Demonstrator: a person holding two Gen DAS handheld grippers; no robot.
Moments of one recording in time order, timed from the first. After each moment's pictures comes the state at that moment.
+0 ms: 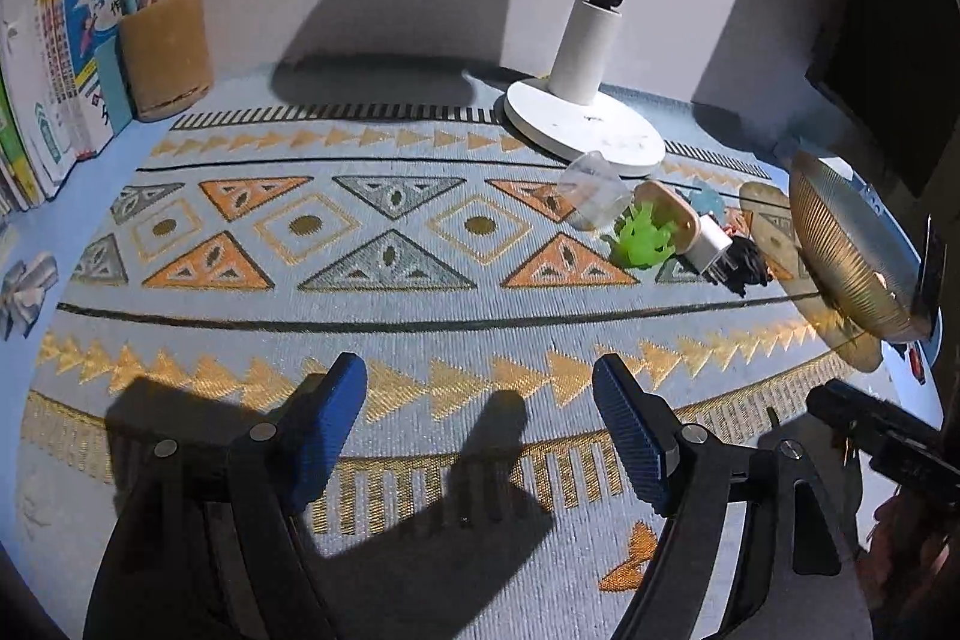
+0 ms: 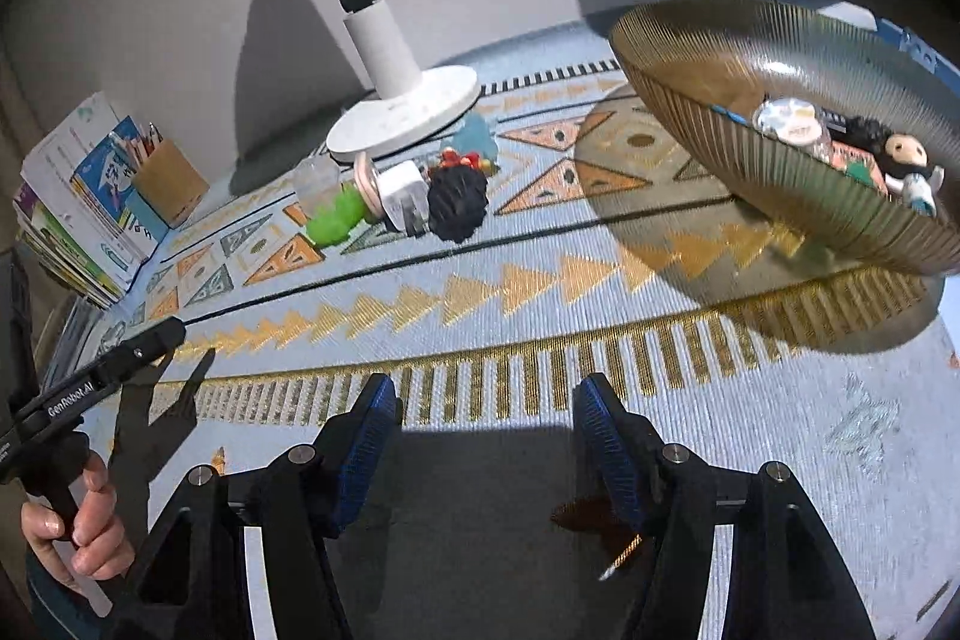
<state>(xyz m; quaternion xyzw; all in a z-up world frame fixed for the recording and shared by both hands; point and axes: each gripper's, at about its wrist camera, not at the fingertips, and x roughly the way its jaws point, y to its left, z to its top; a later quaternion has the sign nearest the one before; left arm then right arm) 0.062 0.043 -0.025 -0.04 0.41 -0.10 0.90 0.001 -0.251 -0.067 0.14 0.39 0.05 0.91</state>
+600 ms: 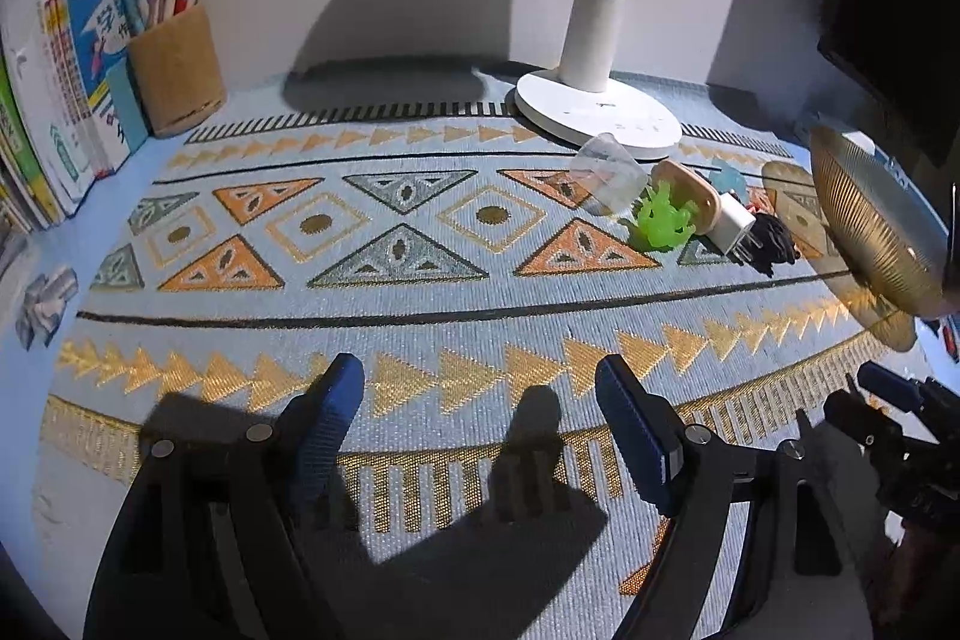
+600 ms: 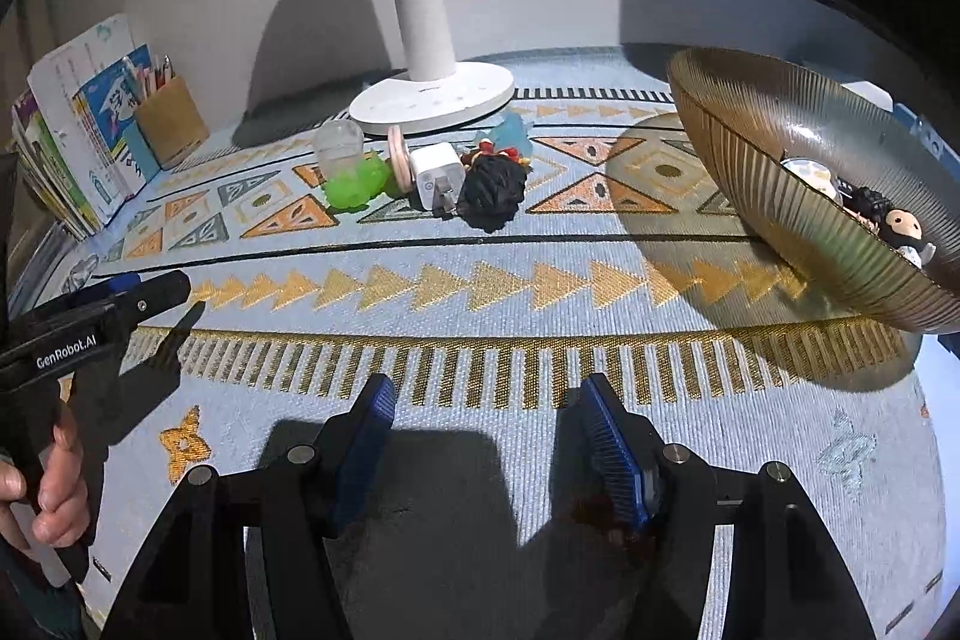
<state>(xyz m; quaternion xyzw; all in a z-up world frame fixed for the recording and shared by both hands) 0.058 0.032 -0.028 -0.01 0.40 -0.08 0.91 -0.004 -0.218 -0.069 0.05 0.39 0.04 0.92</state>
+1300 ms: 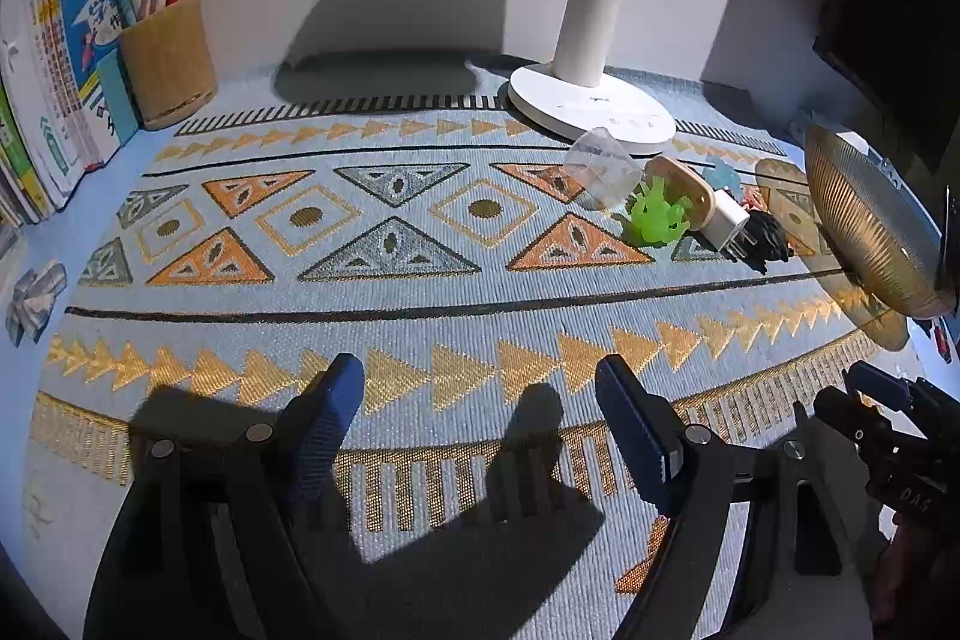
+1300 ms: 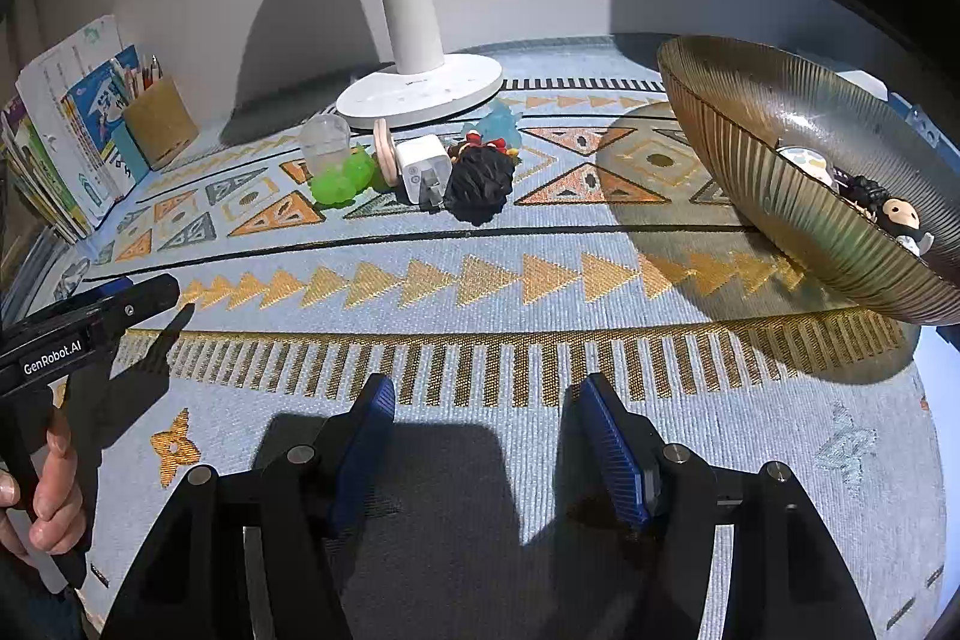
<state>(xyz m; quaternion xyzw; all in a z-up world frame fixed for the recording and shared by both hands) 0.058 0.032 -0.029 -0.01 0.41 -0.08 0.91 -0.002 -0.220 -0.071 0.05 0.40 0.03 0.92</state>
